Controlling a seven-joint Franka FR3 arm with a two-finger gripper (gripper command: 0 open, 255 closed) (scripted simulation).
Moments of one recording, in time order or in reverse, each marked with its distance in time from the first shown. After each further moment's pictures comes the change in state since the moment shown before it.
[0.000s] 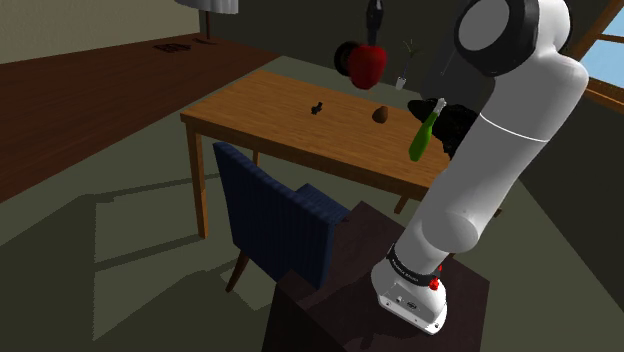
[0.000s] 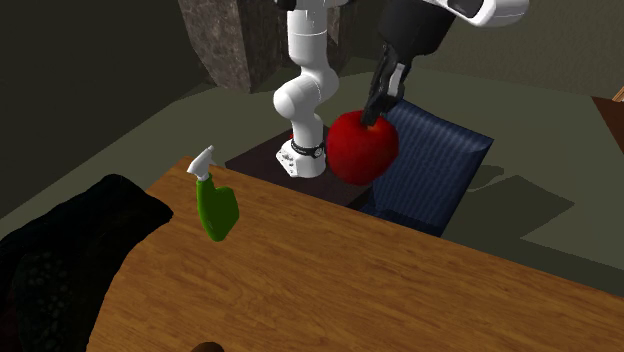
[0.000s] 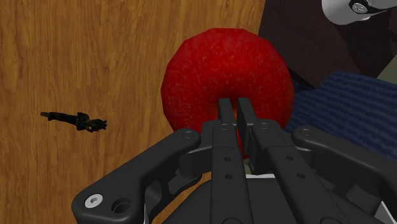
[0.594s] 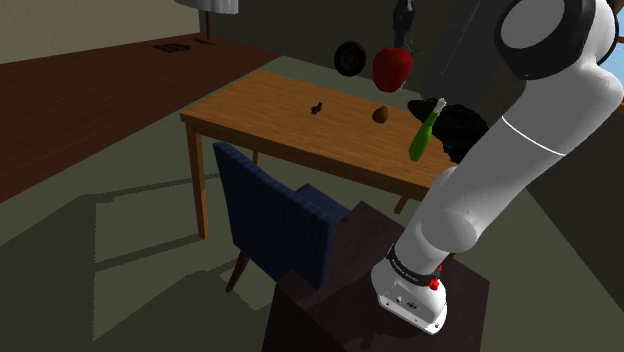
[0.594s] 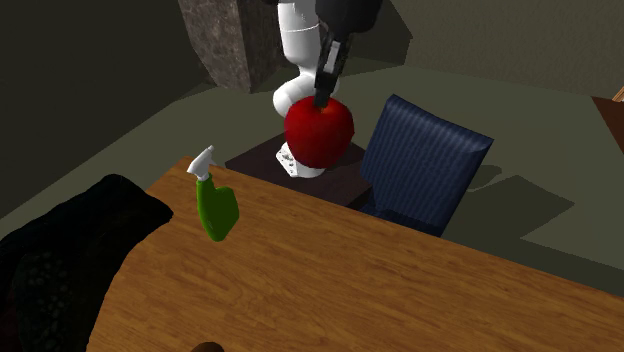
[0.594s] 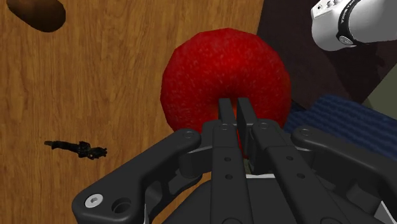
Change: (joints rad) arm -0.021 -0.168 -0.014 -0.131 -0.098 -0.005 -0.058
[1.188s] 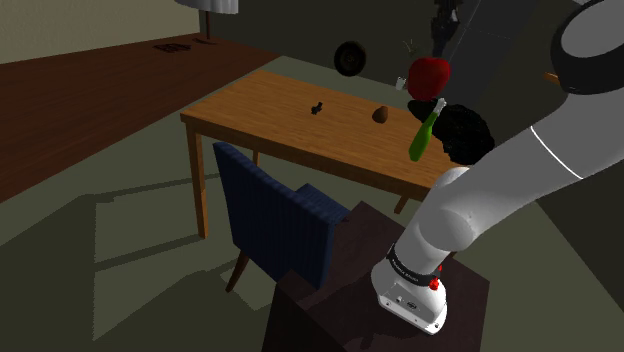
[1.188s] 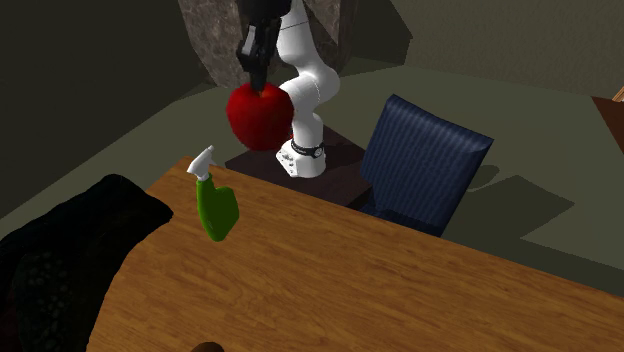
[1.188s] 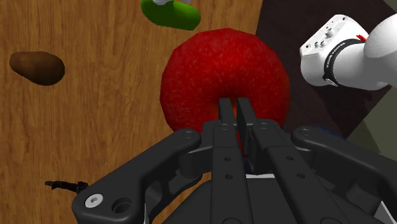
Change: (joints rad) arm -0.056 -0.224 -0.026 -0.168 -0.141 0.000 -0.099
